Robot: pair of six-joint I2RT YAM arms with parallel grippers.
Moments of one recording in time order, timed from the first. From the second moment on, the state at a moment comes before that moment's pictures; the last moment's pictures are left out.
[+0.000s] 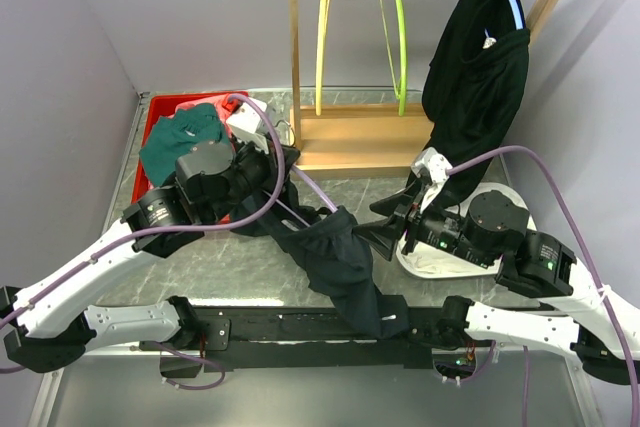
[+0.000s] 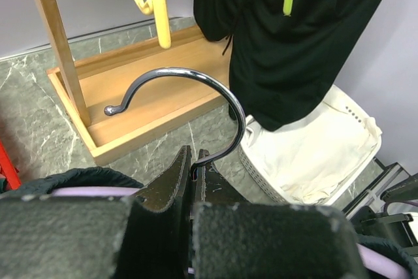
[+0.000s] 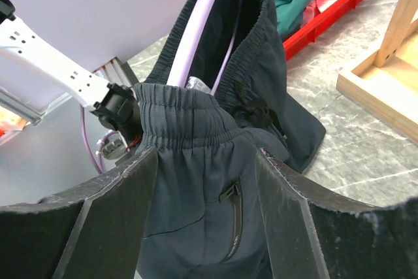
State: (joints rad) left arm -0.98 1.05 1.35 -0.41 -0.33 -0.29; right arm 1.11 0.73 1.17 -0.60 0.08 0.28
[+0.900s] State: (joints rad) left arm -0.98 1.07 1.30 -0.34 -0.34 -0.31; right arm 1.11 0.75 1.16 -0.62 0.10 0.28
